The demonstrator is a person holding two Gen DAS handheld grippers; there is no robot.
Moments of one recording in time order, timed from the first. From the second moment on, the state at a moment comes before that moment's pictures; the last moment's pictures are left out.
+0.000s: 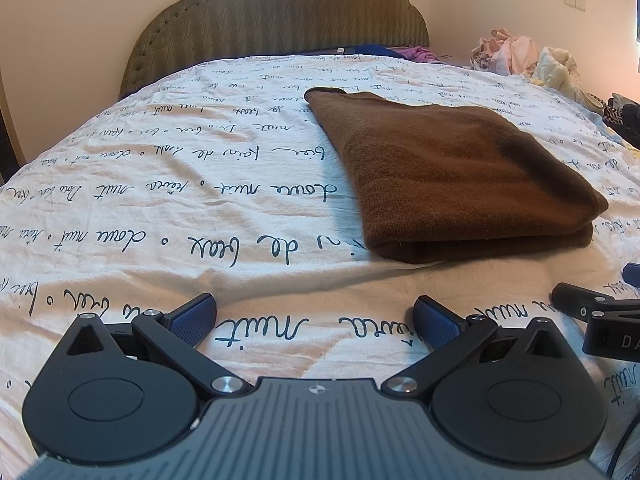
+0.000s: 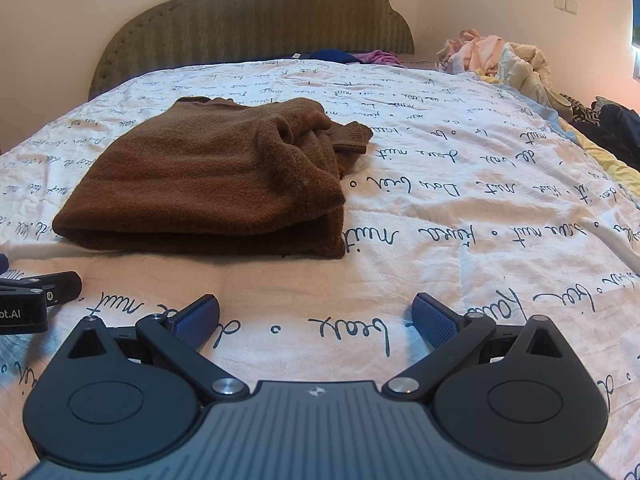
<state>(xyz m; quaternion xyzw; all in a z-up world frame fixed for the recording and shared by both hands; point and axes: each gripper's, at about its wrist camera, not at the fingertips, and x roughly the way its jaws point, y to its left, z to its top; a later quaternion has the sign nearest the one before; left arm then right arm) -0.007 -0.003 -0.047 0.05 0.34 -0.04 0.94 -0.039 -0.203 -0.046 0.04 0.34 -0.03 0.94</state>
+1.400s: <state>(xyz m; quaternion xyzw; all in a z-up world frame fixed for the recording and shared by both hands) -0.014 0.002 -0.034 0.02 0.37 -0.04 0.93 -0.049 -0.197 -0.029 0.03 0.34 -0.02 0.94</state>
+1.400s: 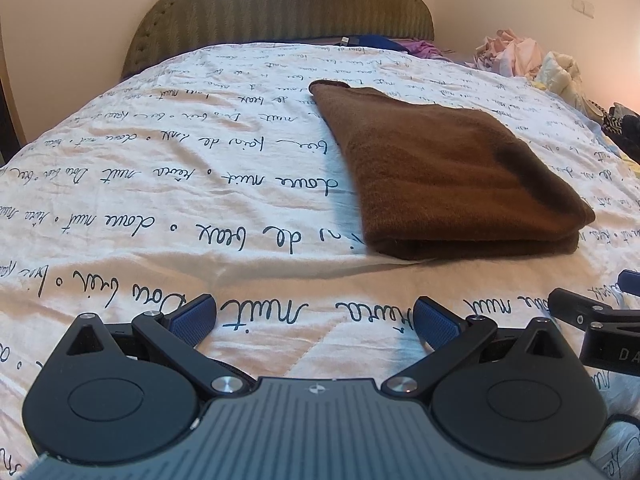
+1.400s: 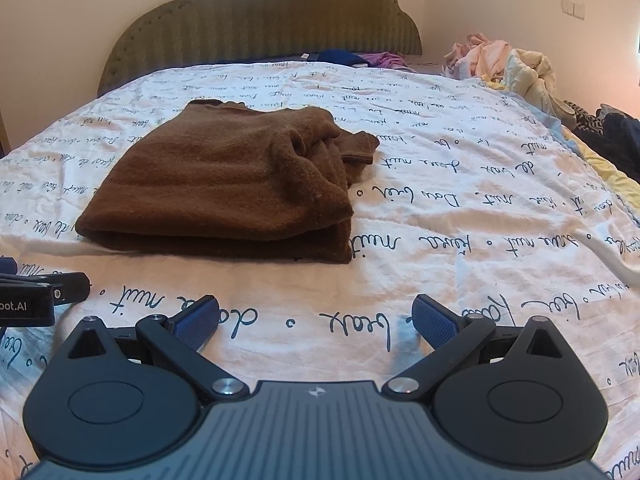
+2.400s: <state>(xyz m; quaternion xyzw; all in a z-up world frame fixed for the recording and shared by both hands) -0.017 0.003 -0.031 0.03 0.36 -0.03 0.93 -0.051 -0.194 -0.025 0.02 0.34 -0.02 0.94</state>
